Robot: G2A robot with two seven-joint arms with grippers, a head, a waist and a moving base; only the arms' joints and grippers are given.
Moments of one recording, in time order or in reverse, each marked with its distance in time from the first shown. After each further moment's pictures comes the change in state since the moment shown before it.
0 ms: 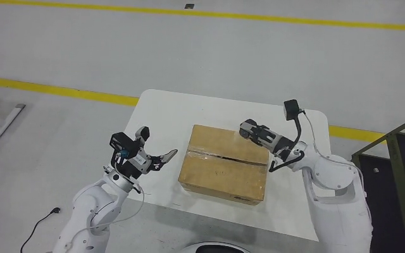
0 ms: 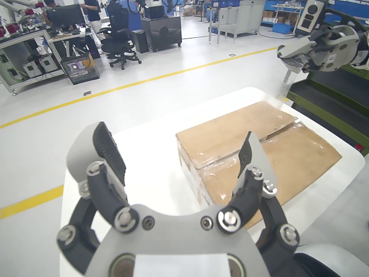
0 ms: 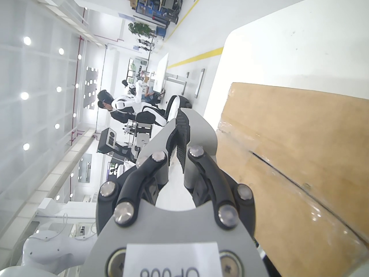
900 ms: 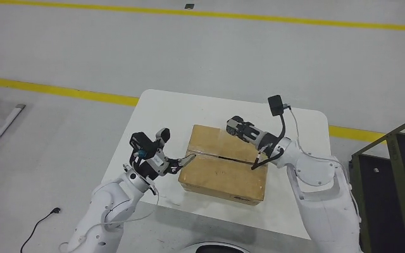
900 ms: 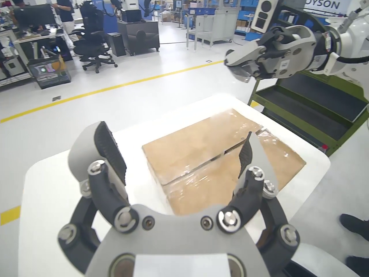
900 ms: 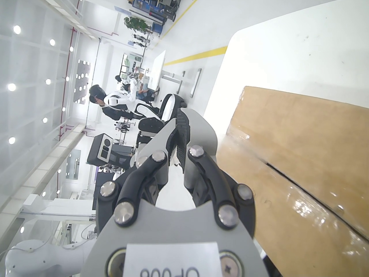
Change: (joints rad) left arm -0.075 -0.012 0.143 0.041 -0.072 -0.025 -0.016; right arm 0.054 0.005 -0.130 0.012 -0.066 0.029 -0.109
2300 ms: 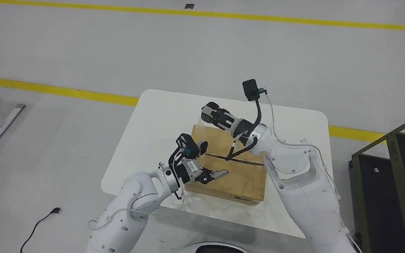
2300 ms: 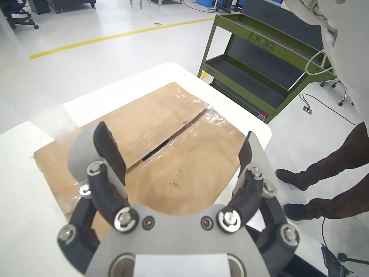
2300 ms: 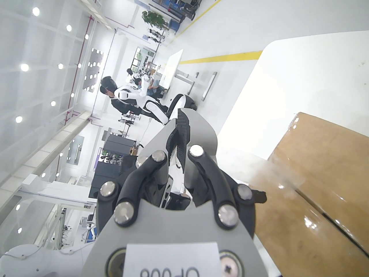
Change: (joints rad) left arm -0.167 -0.015 0.241 0.116 -0.170 -0.006 -0.251; right arm 0.175 -0.010 -0.199 0.080 0.043 0.001 -0.136
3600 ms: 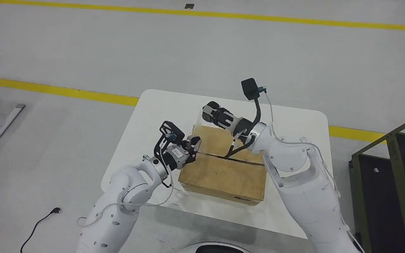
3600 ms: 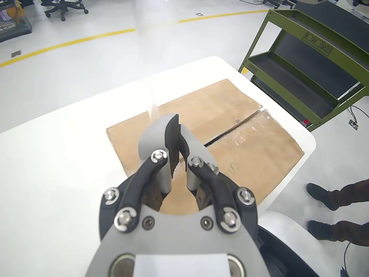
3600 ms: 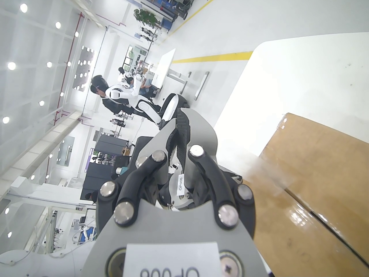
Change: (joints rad) left arm -0.014 0.020 -0.084 -0.012 0.046 0.139 -0.058; right arm 0.019 0.012 -0.011 0.012 -0.019 0.014 -0.004
